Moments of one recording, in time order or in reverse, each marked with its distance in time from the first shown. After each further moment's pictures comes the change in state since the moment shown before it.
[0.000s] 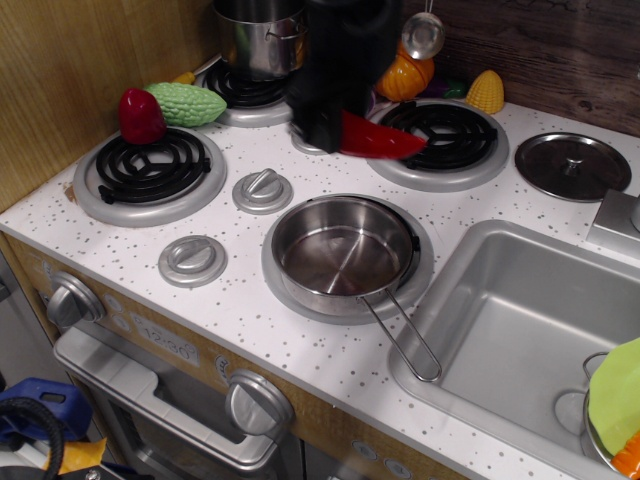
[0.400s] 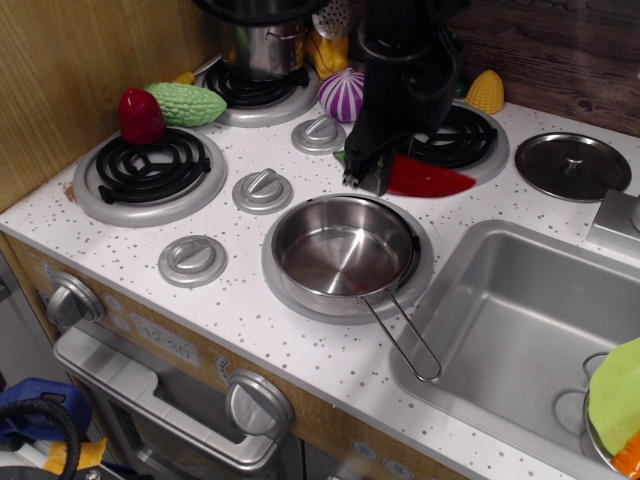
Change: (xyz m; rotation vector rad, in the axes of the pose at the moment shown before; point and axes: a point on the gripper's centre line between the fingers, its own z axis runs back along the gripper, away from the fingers) arm 0.033 -0.013 -0.007 -0.008 0.043 0.050
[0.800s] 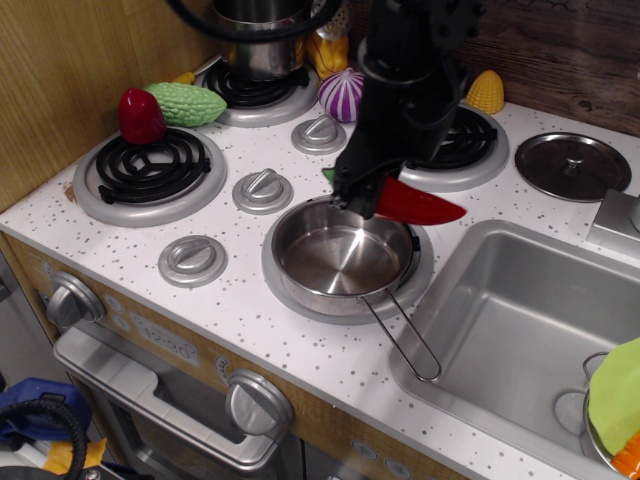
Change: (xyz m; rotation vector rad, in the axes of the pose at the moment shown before) arm -0.003 -0.020 0.003 -0.004 0.038 -0.057
